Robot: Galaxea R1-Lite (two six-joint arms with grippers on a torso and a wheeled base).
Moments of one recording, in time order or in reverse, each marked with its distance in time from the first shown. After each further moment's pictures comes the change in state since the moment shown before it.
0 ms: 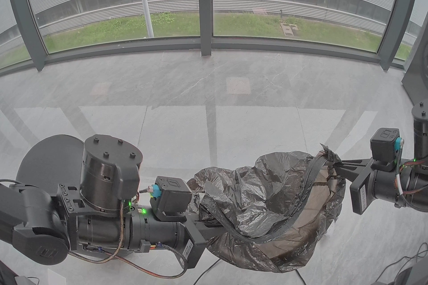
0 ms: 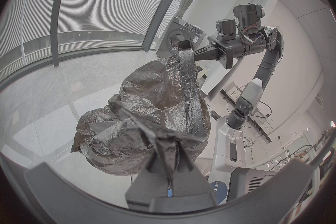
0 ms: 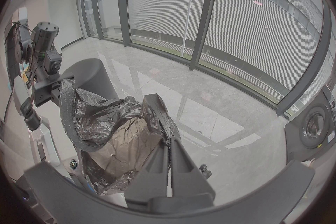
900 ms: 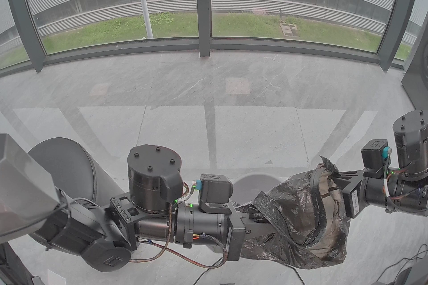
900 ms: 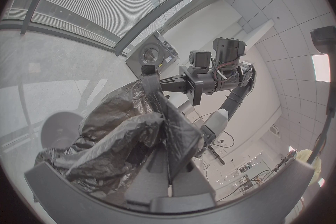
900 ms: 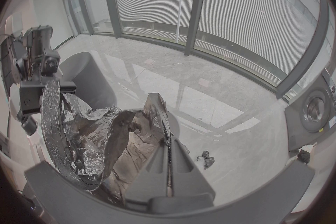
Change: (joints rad) left arm -0.011 0.297 0.003 -0.576 -0.378 -0.367; right arm -0.052 0.058 0.043 0.006 0.009 0.100
